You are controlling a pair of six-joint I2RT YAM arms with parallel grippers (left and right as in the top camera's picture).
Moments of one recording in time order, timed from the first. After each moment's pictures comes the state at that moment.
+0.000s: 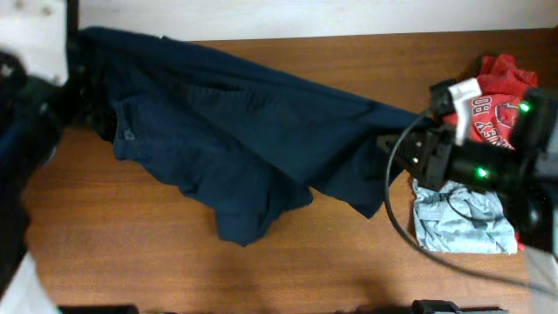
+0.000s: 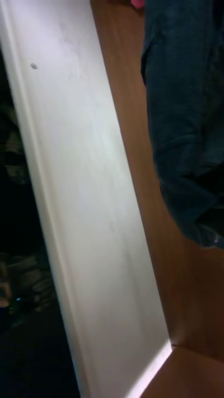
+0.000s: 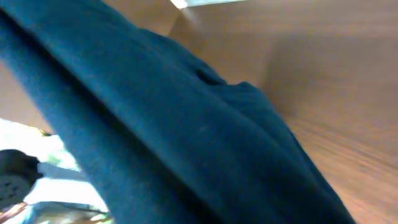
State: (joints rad) left arm -0.04 1.56 2.72 -1.48 0.09 0.16; right arm -0.09 1.12 1.55 -1.12 -0.96 0.10
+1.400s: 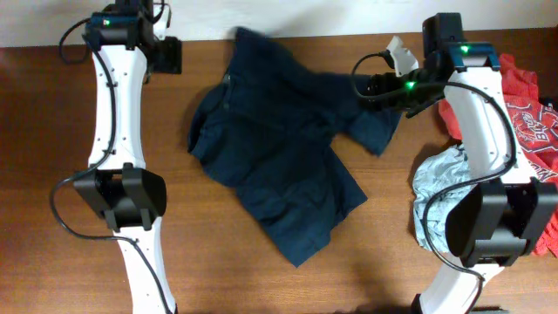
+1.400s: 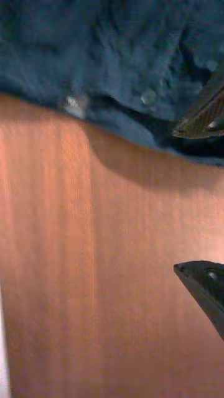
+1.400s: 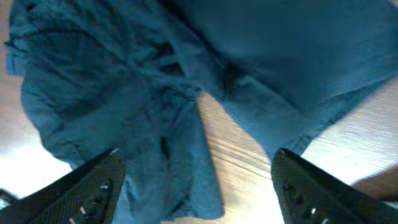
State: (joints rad) left arm -0.01 2.38 2.63 -1.33 -0.06 0.07; right arm -0.04 1.97 1.88 -1.16 -0.44 -0.09
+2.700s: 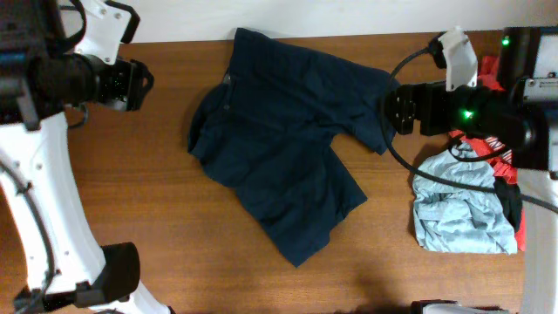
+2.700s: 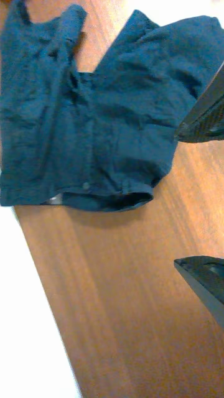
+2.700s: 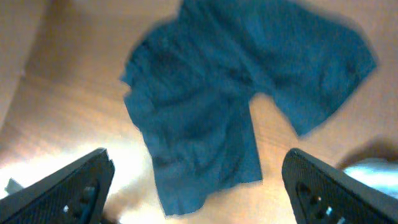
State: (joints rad) left arm 0.07 1.86 2.54 -1.64 0.26 0.37; right arm -0.02 1.46 1.90 -1.33 -0.50 -0.02
